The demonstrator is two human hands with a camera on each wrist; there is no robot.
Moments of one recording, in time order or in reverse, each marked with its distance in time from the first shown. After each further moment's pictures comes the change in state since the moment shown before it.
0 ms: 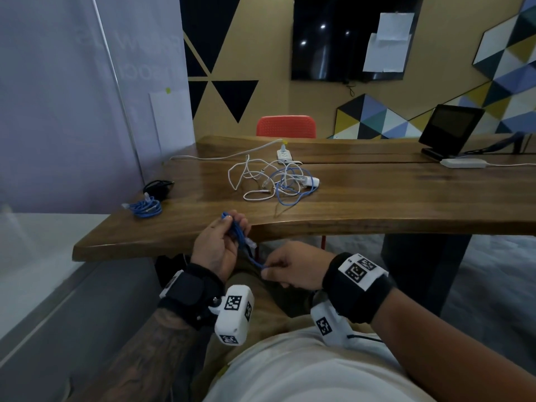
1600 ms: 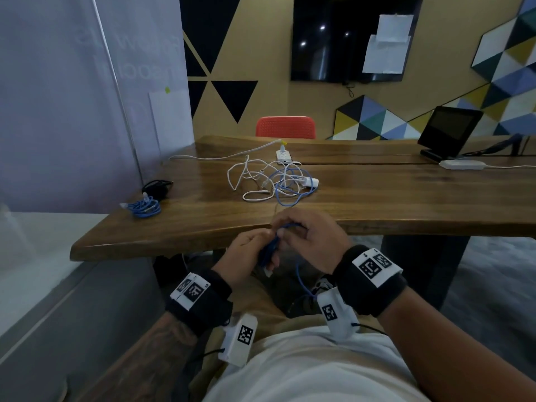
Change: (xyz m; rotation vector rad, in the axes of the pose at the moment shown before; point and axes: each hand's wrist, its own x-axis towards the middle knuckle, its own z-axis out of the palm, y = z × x) left_hand -0.019 -0.021 0.006 0.813 -0.538 -0.002; right_hand -0.003 0.021 -0.023 0.142 0.573 -0.281
